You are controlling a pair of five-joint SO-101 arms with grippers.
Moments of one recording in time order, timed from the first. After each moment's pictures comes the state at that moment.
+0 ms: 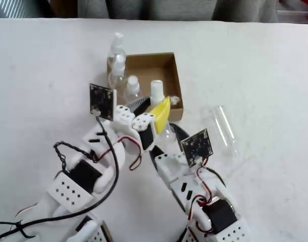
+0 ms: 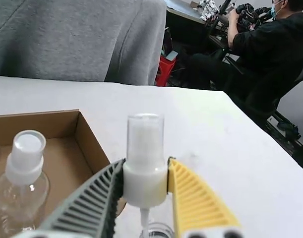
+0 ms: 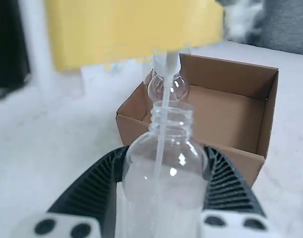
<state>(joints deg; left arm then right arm) 30.1 -56.2 61.9 18.8 24.4 -33.5 -102.7 85.4 44.1 -2.1</state>
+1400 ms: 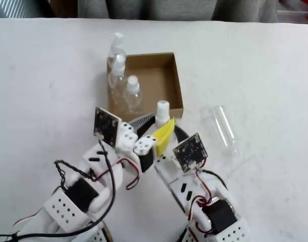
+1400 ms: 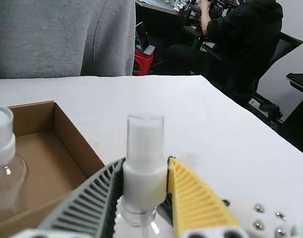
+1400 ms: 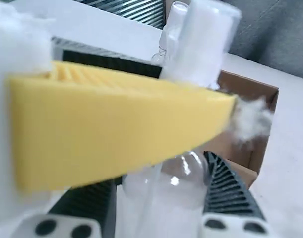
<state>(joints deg) 36.6 -70.0 74.1 18.7 20.1 -33.2 -102.8 85.4 44.1 6.7</state>
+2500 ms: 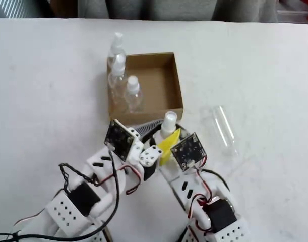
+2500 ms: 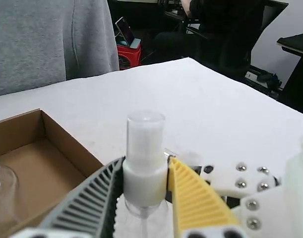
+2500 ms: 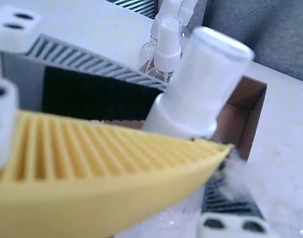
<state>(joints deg) 39.8 -71.9 78.0 18.1 10.4 -30.2 -102.6 85.5 44.2 8.8</state>
